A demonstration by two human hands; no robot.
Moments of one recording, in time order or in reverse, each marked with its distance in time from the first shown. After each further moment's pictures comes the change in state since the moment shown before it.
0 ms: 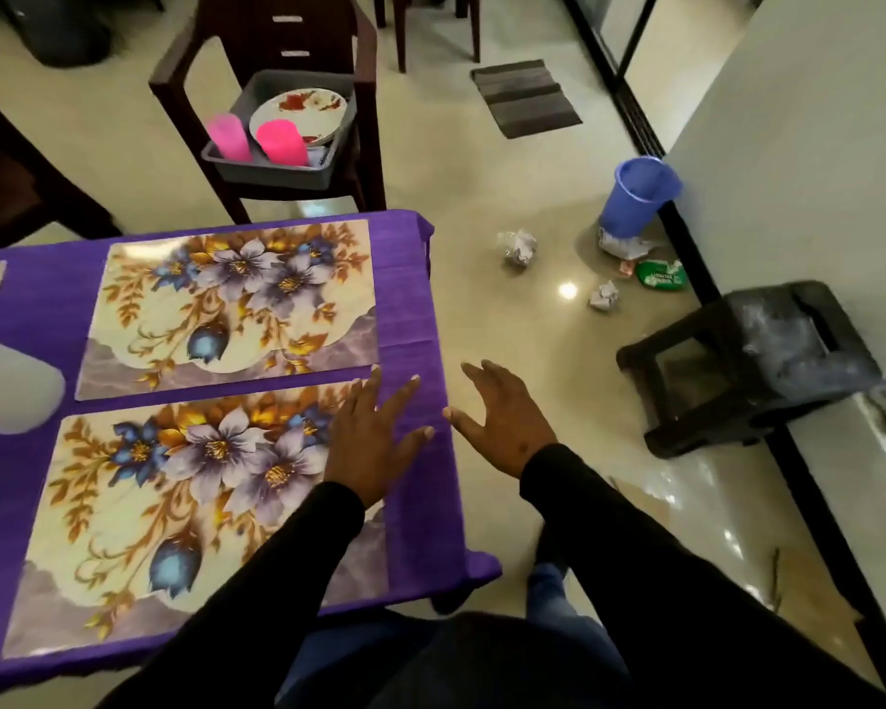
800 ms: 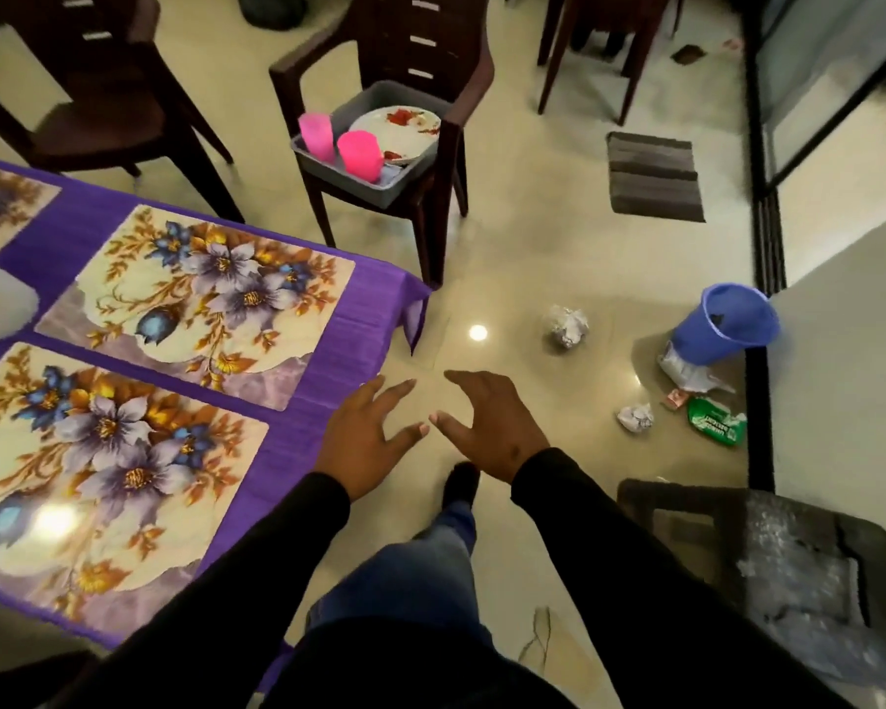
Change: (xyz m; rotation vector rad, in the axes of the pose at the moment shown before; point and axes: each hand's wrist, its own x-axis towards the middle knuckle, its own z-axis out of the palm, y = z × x) left_hand 0.141 0.159 0.038 -0.247 0.156 -0.367; right_hand 0.155 0.101 -0.168 -0.046 -0.213 -0.441
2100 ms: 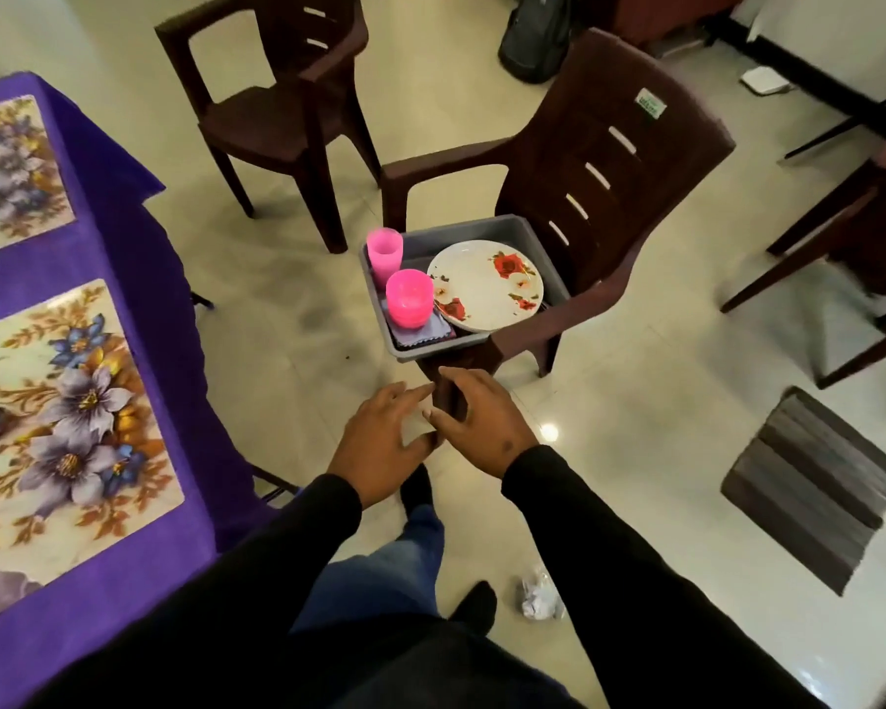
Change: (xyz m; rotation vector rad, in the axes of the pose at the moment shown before) left_hand 0.522 0.187 -0.080 -0.182 0.425 -0.418; right_hand 0.597 0.100 -0.254 -0.061 -0.465 -0.446
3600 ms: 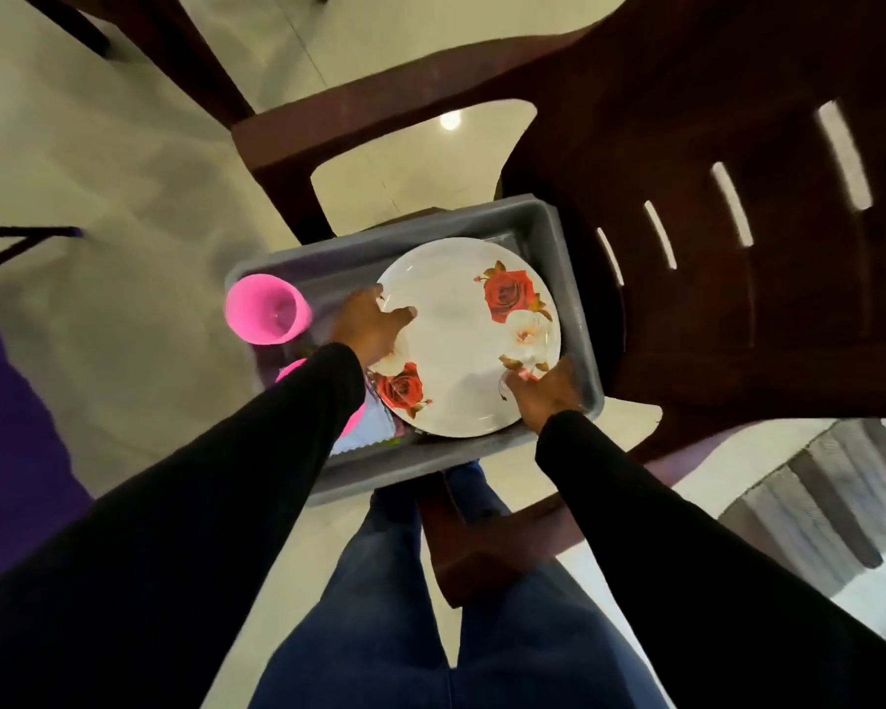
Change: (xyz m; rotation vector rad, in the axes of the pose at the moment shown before) left_hand 0.569 -0.099 0.084 -0.350 -0.184 -0.706; right_hand 0.441 0.301 -0.042 0.275 -0.054 1.008
